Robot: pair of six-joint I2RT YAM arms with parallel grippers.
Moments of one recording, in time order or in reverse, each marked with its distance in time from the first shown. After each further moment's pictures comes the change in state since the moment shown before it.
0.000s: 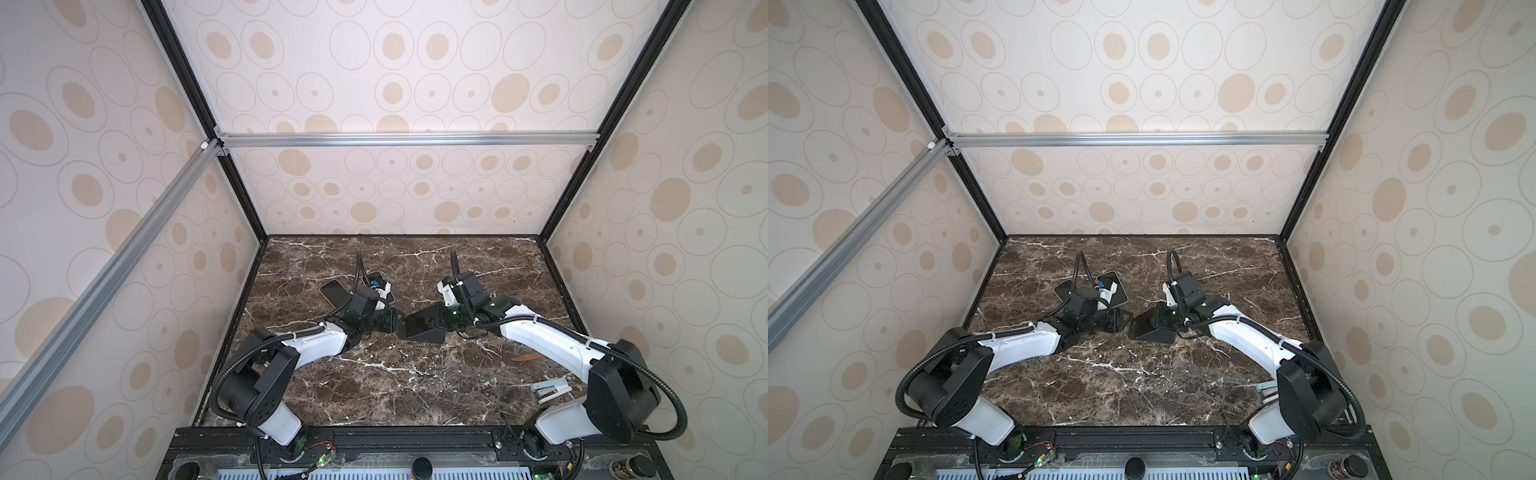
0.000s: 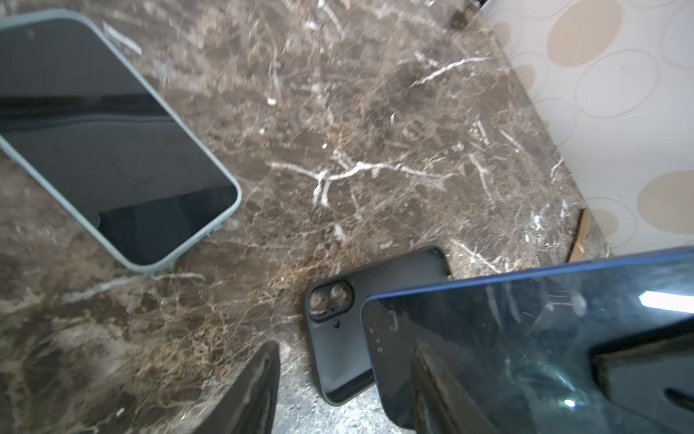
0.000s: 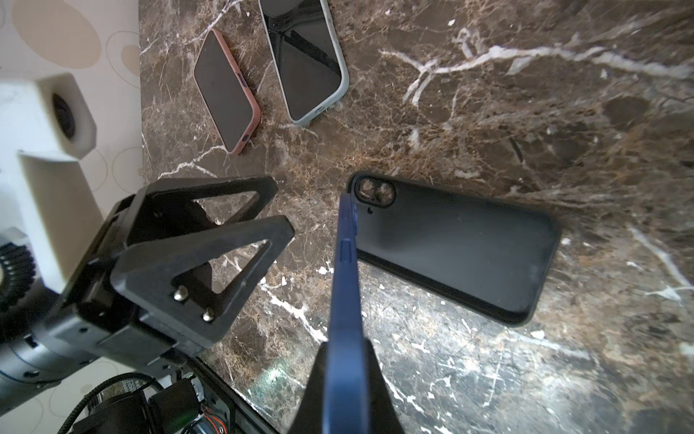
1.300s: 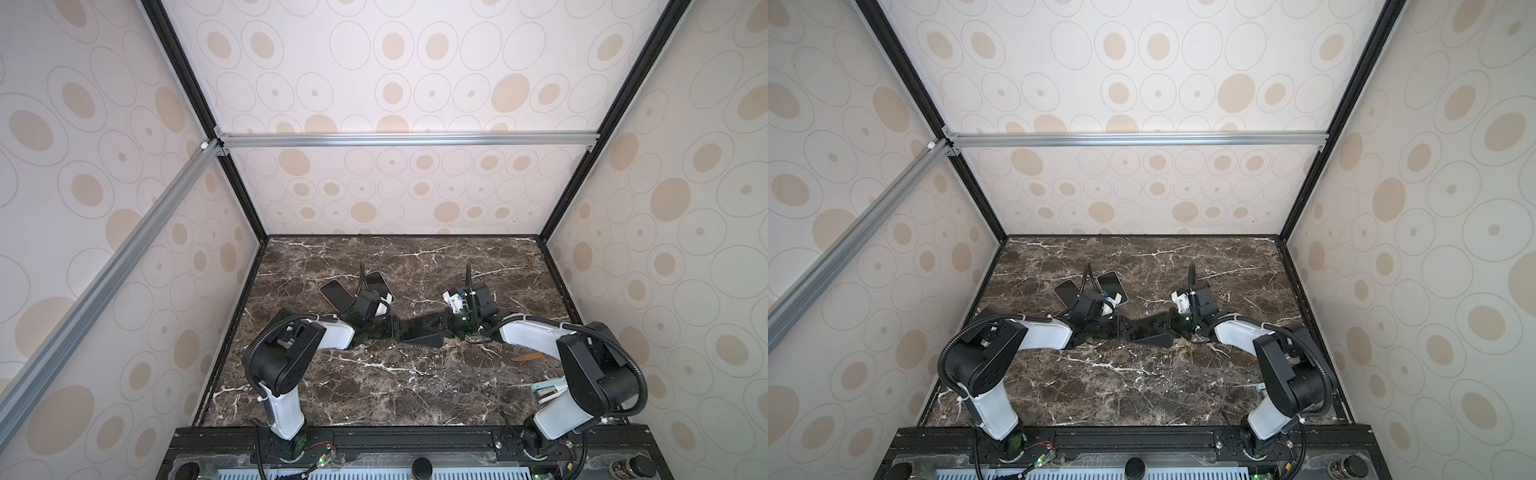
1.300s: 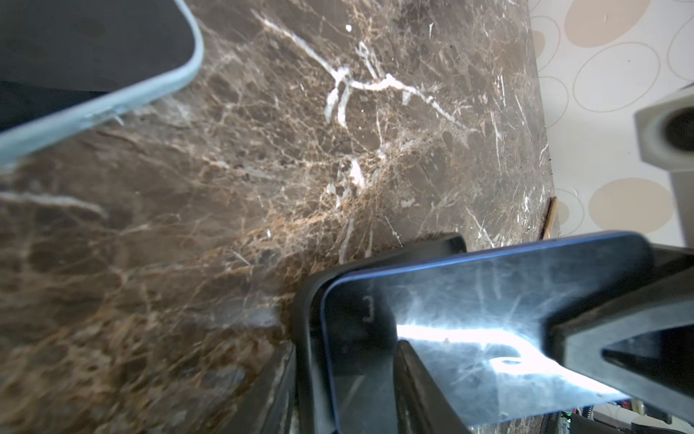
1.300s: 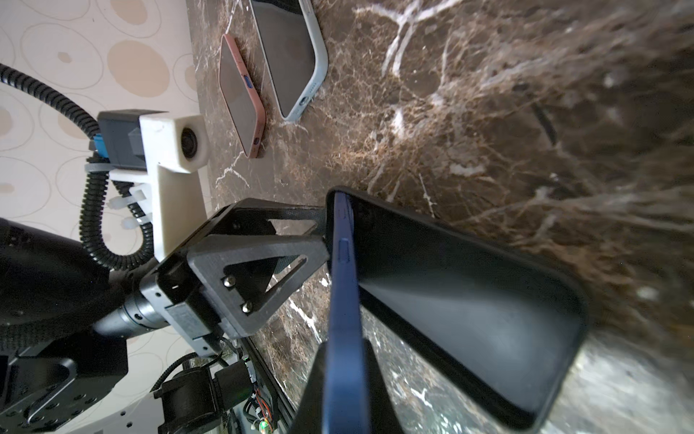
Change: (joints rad) left arm 0.034 0.206 0.013 0.092 0.224 -0.170; right arm -0.171 0.139 -0.249 0.453 -0.369 0.066
